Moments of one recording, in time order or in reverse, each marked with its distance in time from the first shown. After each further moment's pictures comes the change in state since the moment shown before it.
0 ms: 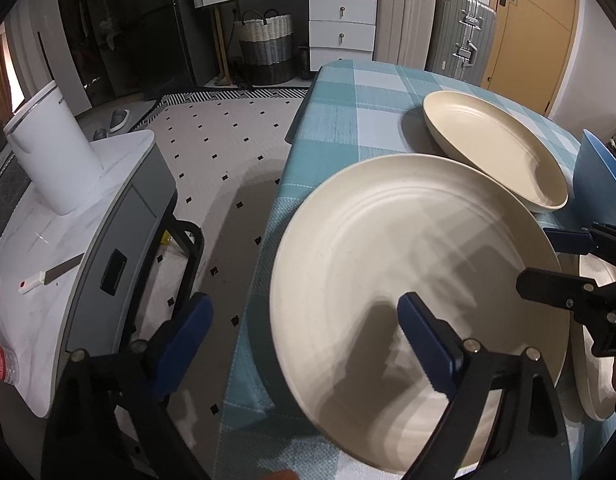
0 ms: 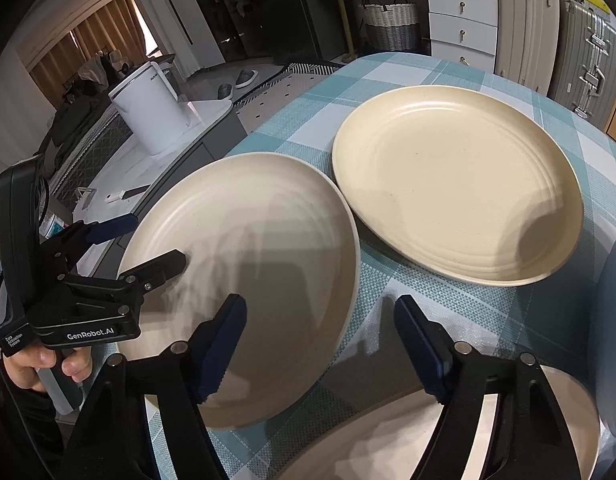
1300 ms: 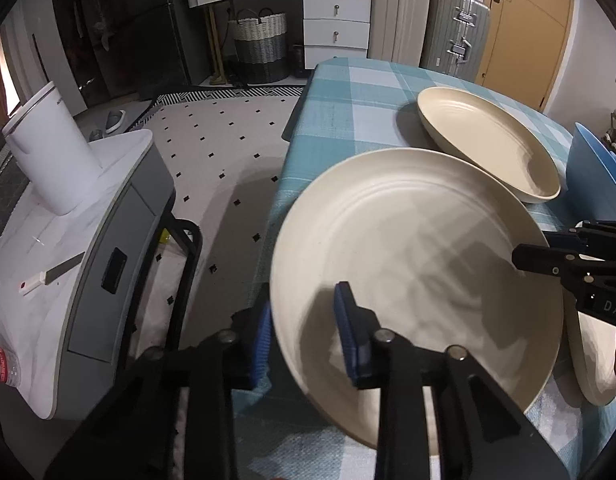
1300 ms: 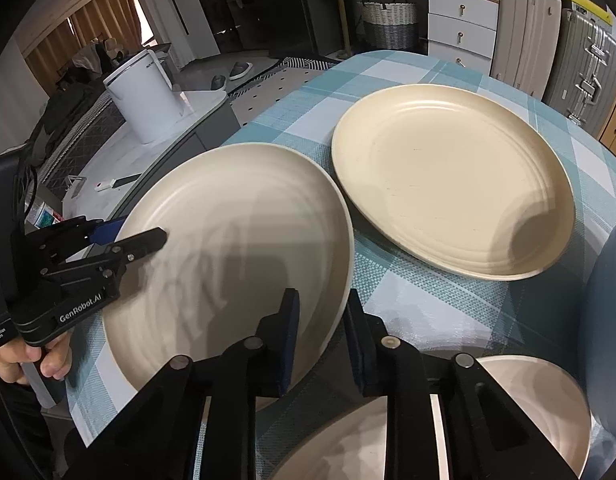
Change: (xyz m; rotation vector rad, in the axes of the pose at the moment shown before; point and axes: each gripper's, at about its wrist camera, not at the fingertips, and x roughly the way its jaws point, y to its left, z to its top) left arm -0.008 0.003 -0.005 0.016 0.007 -0.014; right arm -0.002 0.008 -0.004 -0.029 0.018 -0.054
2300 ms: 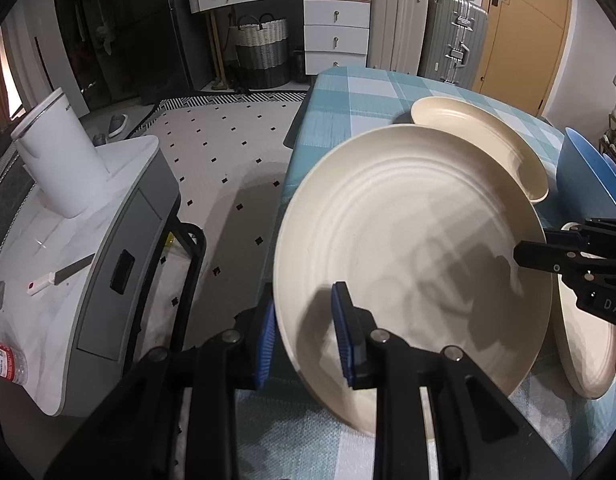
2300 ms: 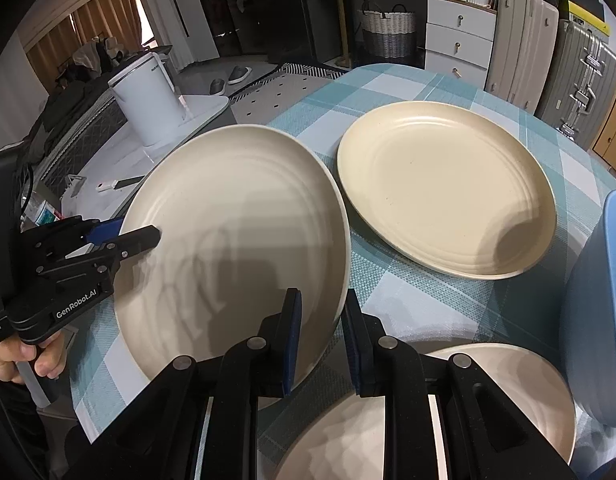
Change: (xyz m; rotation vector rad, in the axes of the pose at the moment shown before) left arm -0.020 0.001 -0.001 0.005 -0.015 0.006; right arm -0.019 0.007 0.001 -0.019 -0.022 -0.022
